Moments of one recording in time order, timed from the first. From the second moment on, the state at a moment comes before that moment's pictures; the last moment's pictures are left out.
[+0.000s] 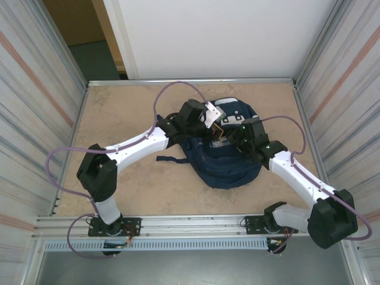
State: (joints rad) left arm -0.82 1.75 1.41 -0.24 0.34 -0.04; right arm 0.43 1.16 0.81 -0.44 0.03 1.08
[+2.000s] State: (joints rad) left arm -0.79 1.53 1.12 -0.30 0.40 -0.16; right arm 0.18 0.85 0.82 -0.73 -0.07 0.64
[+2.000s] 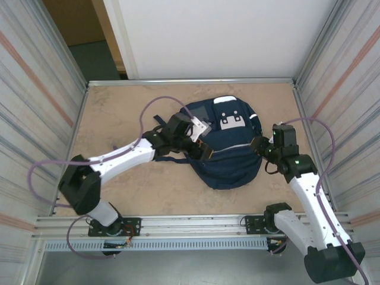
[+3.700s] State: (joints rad) left arm -0.52 1.71 0.97 -0.01 0.39 -0.92; right arm 0.27 1.91 1.14 0.00 -0.22 0.59
